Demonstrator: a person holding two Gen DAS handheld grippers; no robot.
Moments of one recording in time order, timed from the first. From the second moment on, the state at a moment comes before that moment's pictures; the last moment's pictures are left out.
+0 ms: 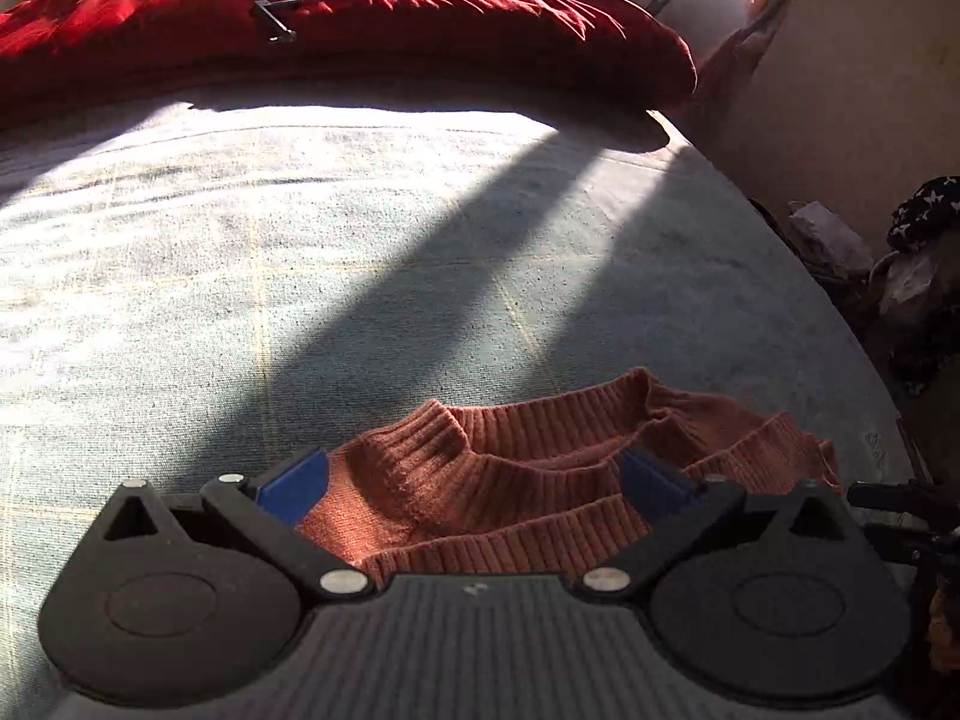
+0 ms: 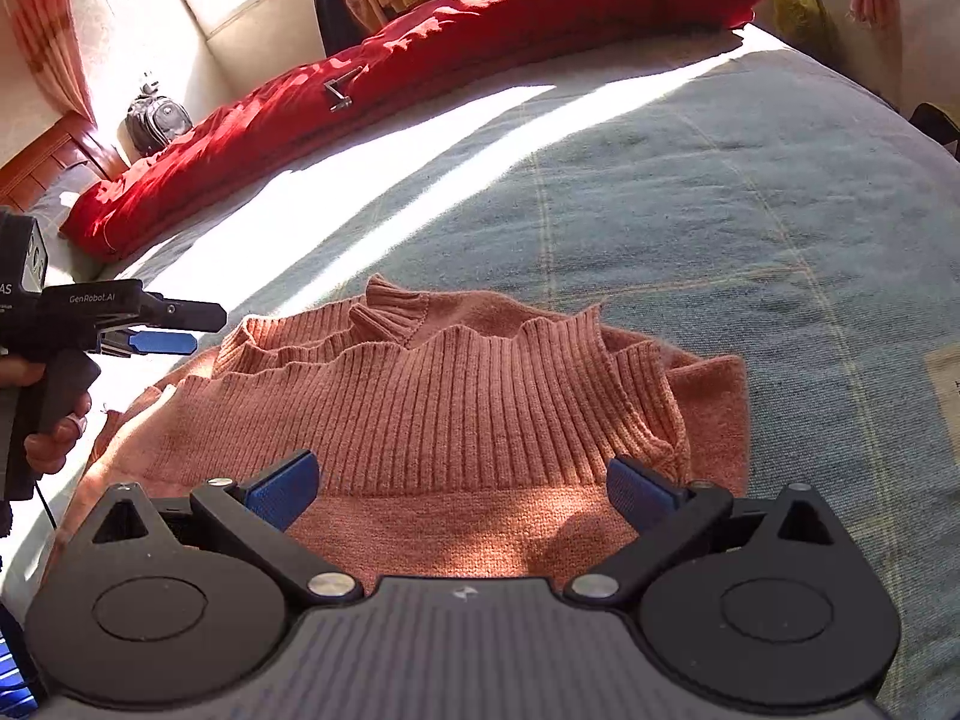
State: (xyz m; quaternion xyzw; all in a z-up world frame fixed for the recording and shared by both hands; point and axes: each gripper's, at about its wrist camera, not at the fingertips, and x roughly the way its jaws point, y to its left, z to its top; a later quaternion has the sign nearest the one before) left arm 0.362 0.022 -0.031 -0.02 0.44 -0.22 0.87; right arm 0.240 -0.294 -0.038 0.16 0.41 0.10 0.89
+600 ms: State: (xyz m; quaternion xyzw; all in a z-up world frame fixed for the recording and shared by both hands) left arm 0.263 0.052 -0.055 0.06 0.42 -0.13 0.90; right arm 0.349 -0.218 -0.074 0.09 0.45 0.13 0.88
